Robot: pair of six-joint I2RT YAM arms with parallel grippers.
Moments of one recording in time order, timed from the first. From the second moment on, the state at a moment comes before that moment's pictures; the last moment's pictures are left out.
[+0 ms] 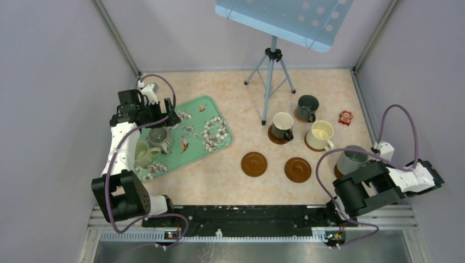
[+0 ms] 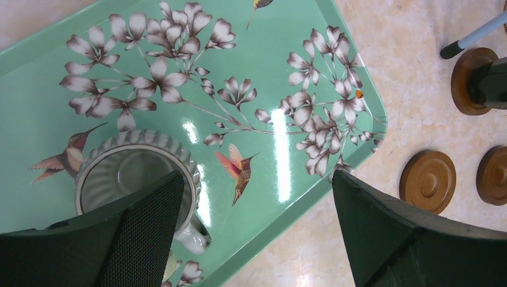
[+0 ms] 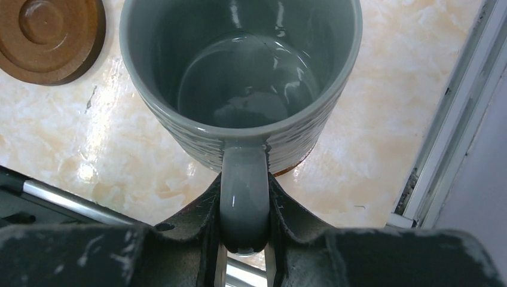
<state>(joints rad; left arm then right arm) 0.23 1.33 1.11 -0.62 0.51 0.04 -1.29 1.27 0.81 -1.26 -0.80 -1.67</state>
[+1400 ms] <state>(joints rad) 0.23 1.31 1.16 -0.64 0.51 0.01 -1.34 1.35 0.70 -1.15 -0.75 -1.78</state>
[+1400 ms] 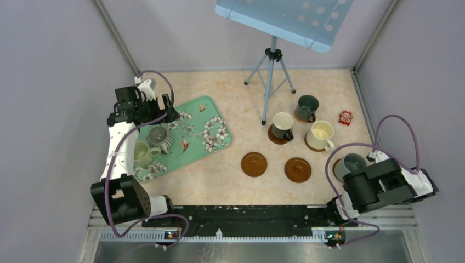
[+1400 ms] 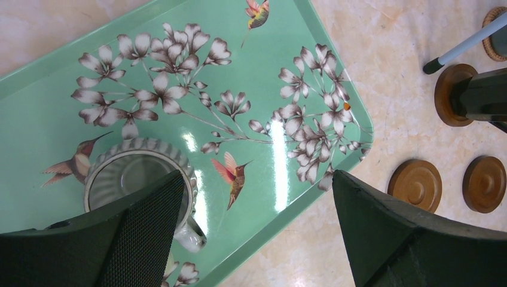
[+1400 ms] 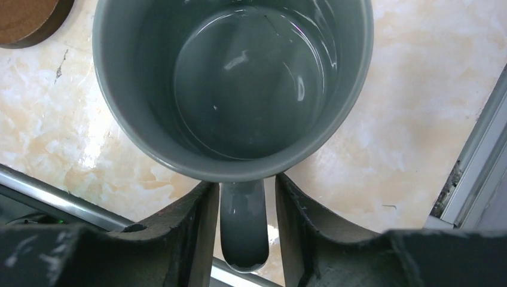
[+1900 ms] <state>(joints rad) 0.23 1.31 1.16 -0.64 0.51 -0.02 -1.35 1.32 0.66 -1.10 -0.75 -1.79</state>
